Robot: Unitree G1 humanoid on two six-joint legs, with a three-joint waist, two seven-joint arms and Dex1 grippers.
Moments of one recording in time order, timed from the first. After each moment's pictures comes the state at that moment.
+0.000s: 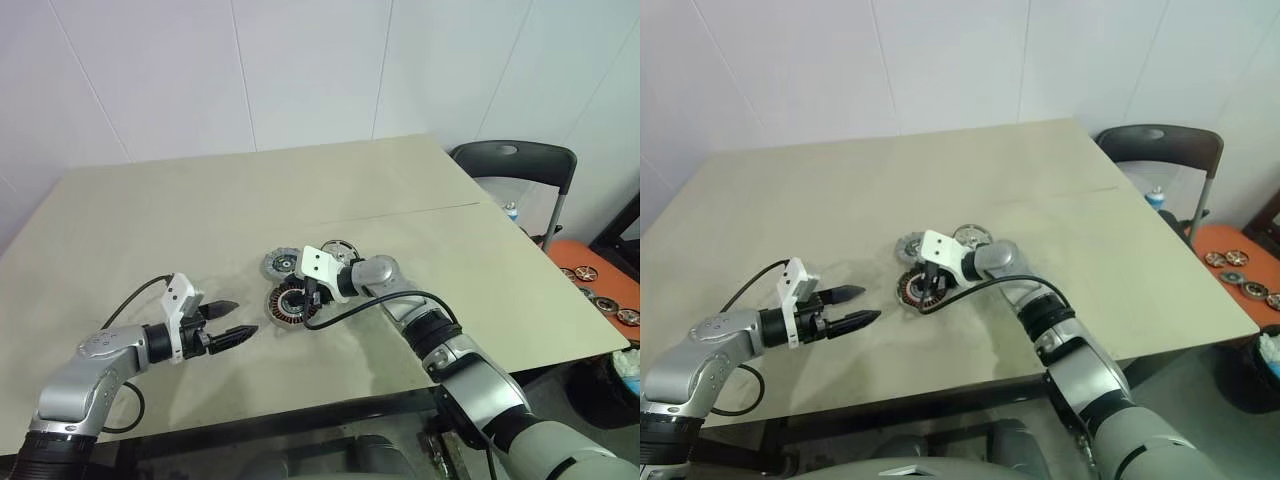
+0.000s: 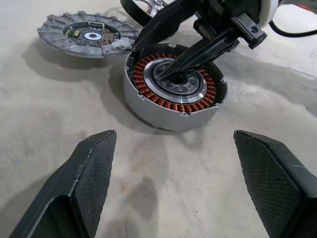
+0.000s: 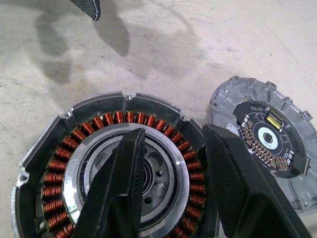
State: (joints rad) left arm 0.01 0.68 0.10 -0.18 -0.54 0.56 -0.93; right arm -0.76 -0.14 0.39 0.67 -0.11 0.04 0.96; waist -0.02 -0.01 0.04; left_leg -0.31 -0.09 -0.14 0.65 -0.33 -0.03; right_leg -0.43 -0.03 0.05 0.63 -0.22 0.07
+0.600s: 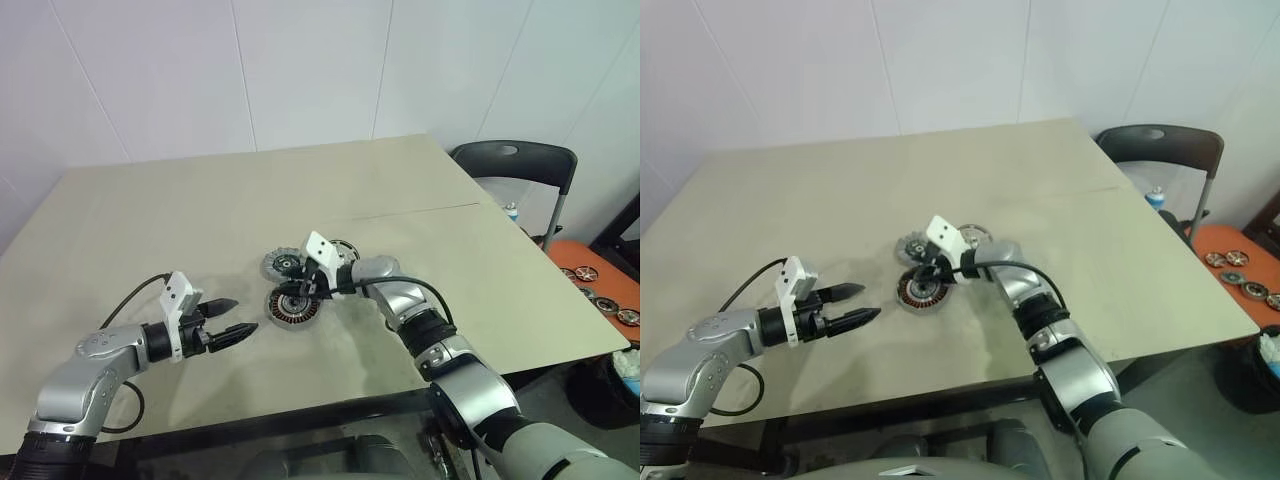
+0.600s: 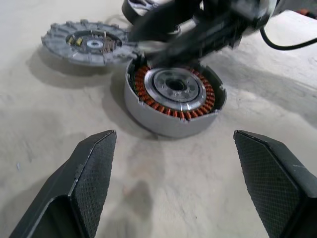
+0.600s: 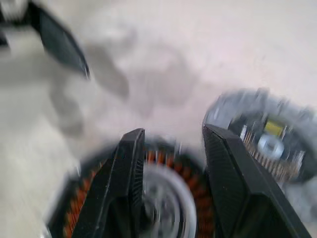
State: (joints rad) left arm 0.00 0.68 0.11 -0.19 -0.55 0.56 -0.92; right arm -0.77 -0.08 0.26 0.62 0.06 0.27 0.99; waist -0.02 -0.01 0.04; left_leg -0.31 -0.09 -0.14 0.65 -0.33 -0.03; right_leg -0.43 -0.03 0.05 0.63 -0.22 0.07
